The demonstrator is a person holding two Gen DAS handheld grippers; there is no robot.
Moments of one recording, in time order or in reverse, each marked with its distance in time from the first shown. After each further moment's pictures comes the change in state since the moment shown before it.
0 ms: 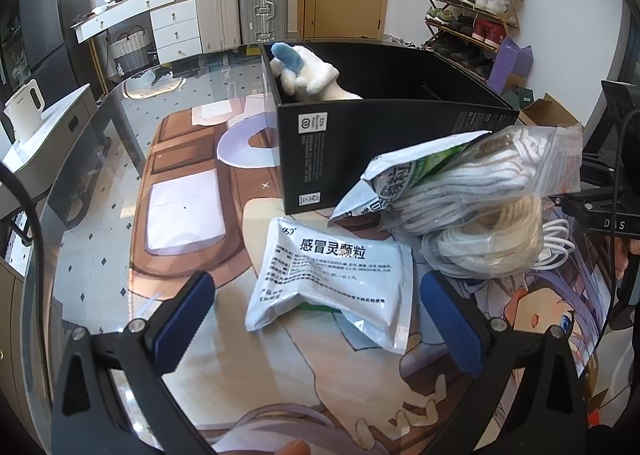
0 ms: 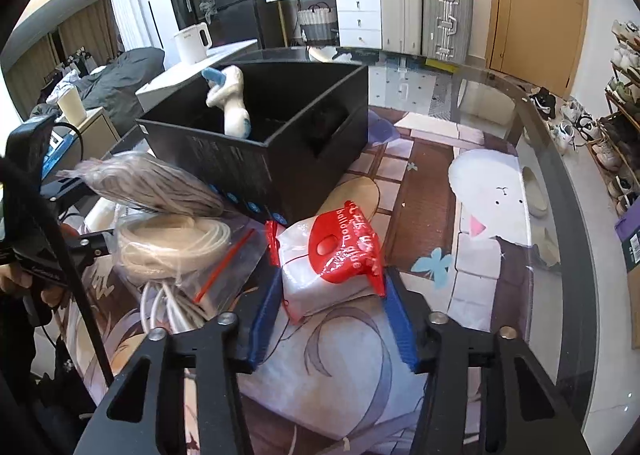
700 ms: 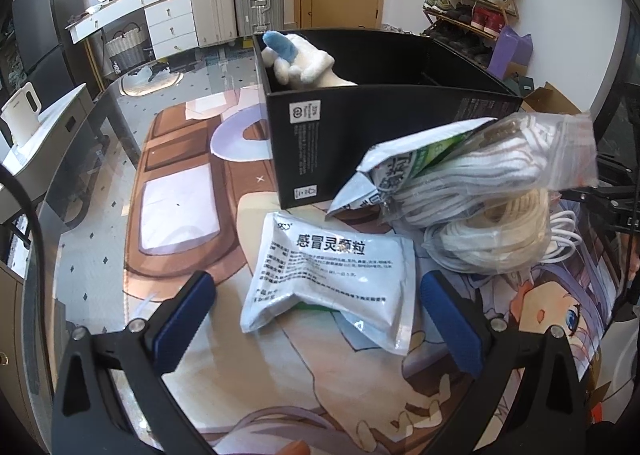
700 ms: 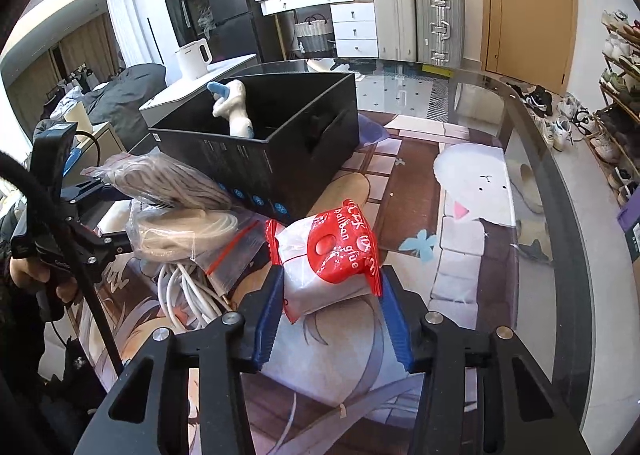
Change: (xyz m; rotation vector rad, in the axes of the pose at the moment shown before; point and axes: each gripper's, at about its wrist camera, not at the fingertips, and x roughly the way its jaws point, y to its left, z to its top) left arm 0.009 -0.005 0.002 0.018 0.035 0.012; right arm -0.020 -0.008 -0.016 0.040 -0.043 0.025
